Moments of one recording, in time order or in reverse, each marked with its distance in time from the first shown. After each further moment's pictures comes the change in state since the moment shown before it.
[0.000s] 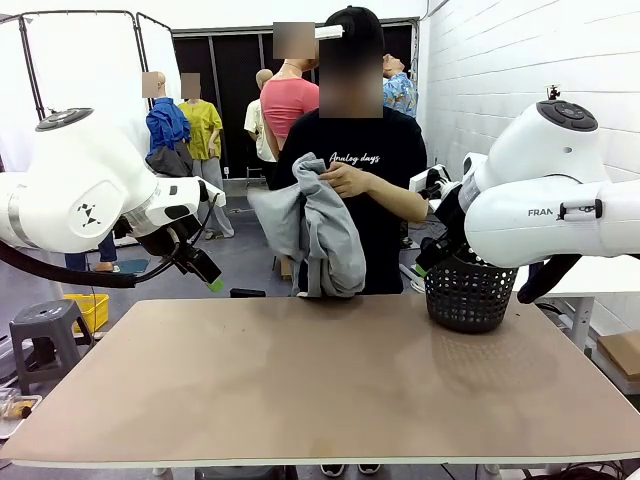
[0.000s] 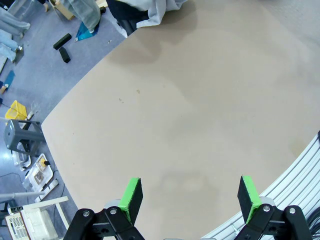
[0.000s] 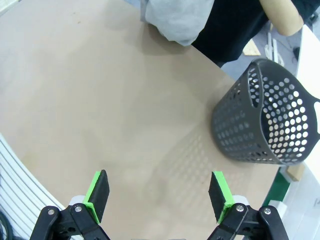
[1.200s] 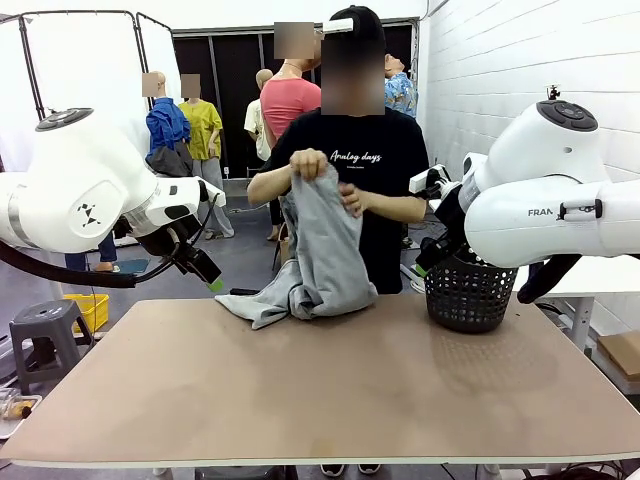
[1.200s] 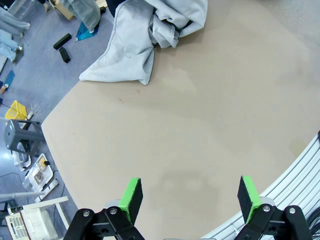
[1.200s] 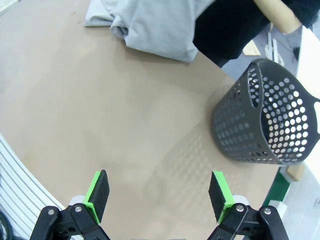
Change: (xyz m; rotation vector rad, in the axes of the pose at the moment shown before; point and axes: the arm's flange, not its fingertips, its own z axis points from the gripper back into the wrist) left arm 0.000 0.000 0.000 0.000 0.000 0.000; right arm 0.000 0.000 0.000 0.000 0.000 0.000
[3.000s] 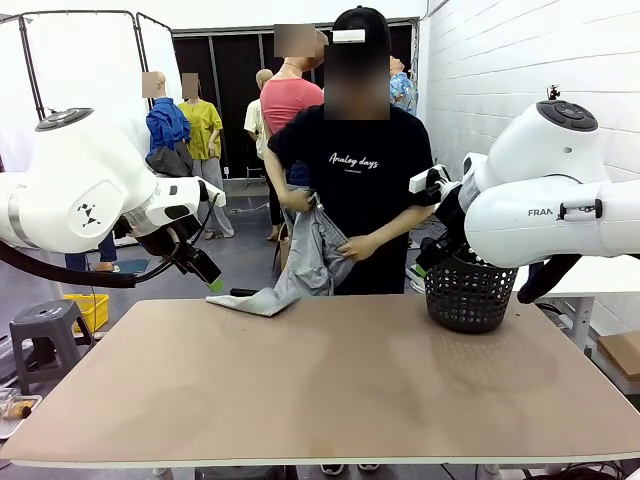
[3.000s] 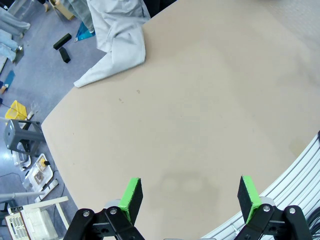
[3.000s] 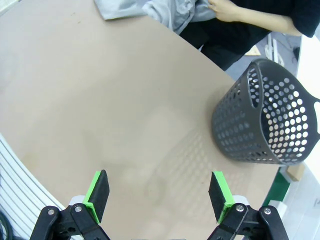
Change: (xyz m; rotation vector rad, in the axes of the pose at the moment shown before) left arm 0.000 0.000 0.000 0.000 0.000 0.000; right arm 0.000 0.000 0.000 0.000 0.000 0.000
